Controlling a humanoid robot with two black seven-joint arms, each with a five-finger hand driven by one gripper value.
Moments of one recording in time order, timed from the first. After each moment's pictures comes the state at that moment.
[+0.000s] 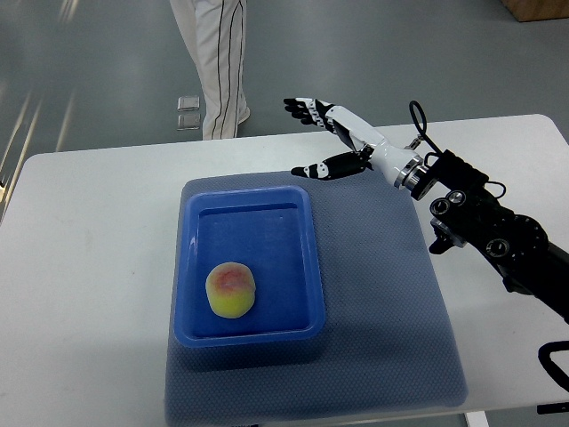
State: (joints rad) left arm 0.00 0.00 0.02 -0.15 0.00 0.01 0.04; right arm 0.71 -0.14 0.83 0.81 -1.10 0.09 0.52
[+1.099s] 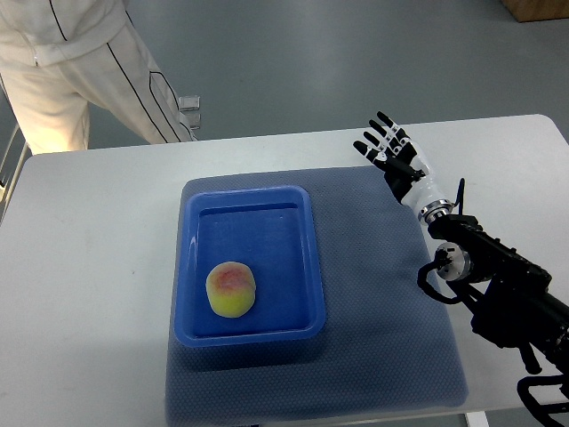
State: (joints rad) left arm 0.00 0.00 0.02 -0.15 0.00 0.01 0.04; right arm 0.61 -0.04 0.88 0.60 -0.39 0.19 0.51
